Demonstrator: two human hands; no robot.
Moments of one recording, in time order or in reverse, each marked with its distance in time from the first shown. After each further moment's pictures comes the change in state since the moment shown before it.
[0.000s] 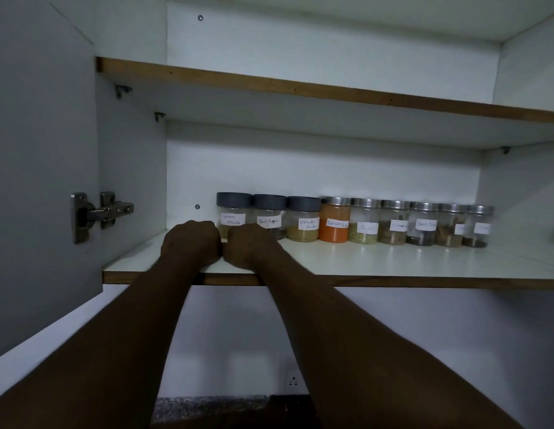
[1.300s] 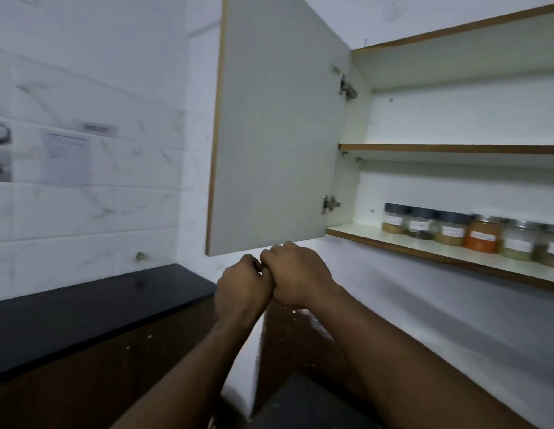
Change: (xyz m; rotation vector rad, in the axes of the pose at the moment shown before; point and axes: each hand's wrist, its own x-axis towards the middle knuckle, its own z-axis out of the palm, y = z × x) left_hand -0.487 0.019 -0.259 -0.355 0.359 -0.880; right_hand -0.403 -0.217 -0.129 -0.014 0.134 -0.891
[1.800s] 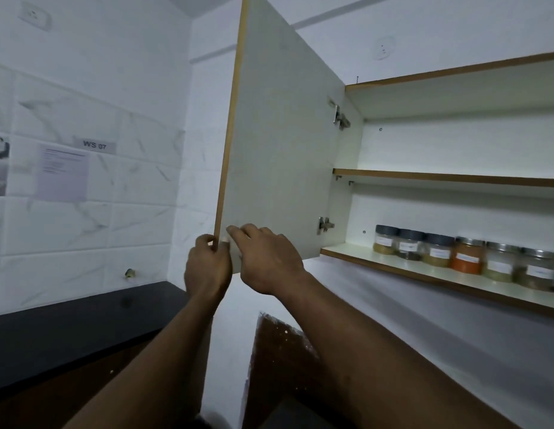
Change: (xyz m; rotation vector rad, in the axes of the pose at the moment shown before) left_hand 0.065 -0.021 -0.048 -0.291 0.218 -0.117; right_hand 0.049 -0.043 -0.045 -0.023 0.195 -0.023
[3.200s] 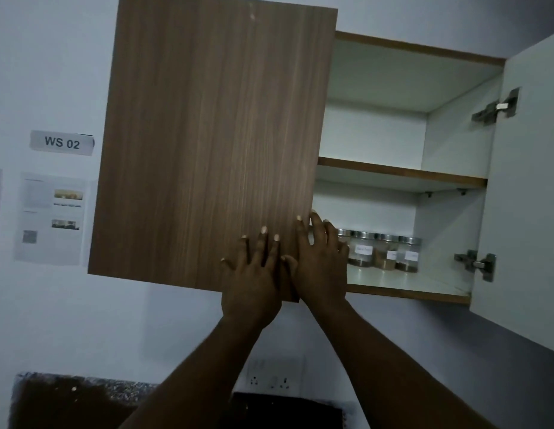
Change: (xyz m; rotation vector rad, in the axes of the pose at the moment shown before) left_hand -0.168 0.159 0.386 0.182 -0.634 0.976; right_hand -0.210 0.372 0.009 -0.651 0.110 0.875
